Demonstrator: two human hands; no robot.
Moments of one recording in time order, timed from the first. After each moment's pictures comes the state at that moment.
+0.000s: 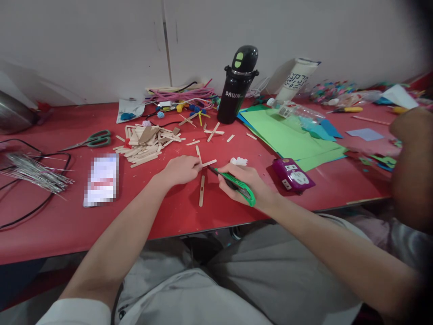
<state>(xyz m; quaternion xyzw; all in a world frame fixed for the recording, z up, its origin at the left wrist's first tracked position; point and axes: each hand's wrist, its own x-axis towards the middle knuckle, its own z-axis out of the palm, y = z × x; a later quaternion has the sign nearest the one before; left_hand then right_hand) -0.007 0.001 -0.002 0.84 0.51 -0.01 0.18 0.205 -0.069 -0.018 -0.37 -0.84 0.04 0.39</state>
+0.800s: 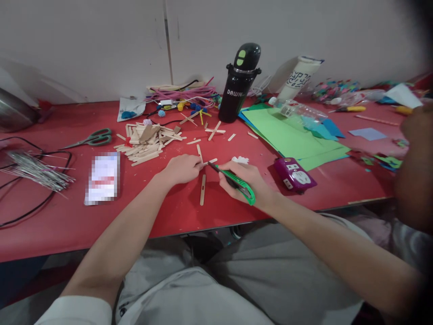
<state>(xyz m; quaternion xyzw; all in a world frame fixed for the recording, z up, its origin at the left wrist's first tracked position) -0.005 0.001 -0.003 0.83 0.52 -0.01 0.18 0.203 -0.068 -0.018 -0.36 -0.84 0.03 0.40</state>
